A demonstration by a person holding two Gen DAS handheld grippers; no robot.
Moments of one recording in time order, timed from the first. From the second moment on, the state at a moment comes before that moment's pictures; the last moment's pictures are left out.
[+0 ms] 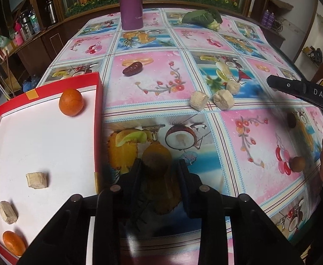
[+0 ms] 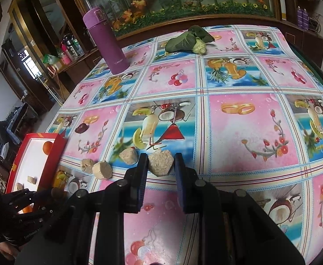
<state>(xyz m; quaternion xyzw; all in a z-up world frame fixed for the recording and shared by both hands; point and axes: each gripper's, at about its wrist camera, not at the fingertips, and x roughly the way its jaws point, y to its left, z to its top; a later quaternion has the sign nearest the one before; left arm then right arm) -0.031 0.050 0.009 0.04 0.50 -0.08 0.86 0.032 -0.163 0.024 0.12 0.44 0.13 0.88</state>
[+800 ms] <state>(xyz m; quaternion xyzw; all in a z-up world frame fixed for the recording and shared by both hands) -0.063 0.048 0.043 0.00 0.44 -0.10 0.89 0.019 -0.152 0.033 0.12 0.40 0.15 0.89</state>
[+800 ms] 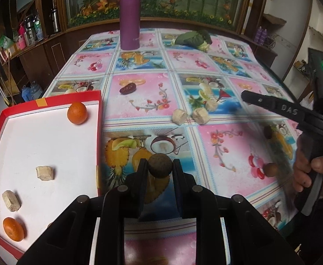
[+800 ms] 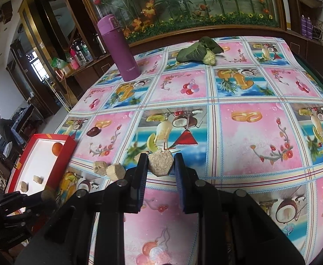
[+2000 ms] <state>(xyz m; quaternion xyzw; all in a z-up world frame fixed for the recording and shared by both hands) -0.110 0.274 0.053 -0.10 0.38 0.11 0.91 -0.044 0.117 0.034 0.00 0.41 0.37 0.83</state>
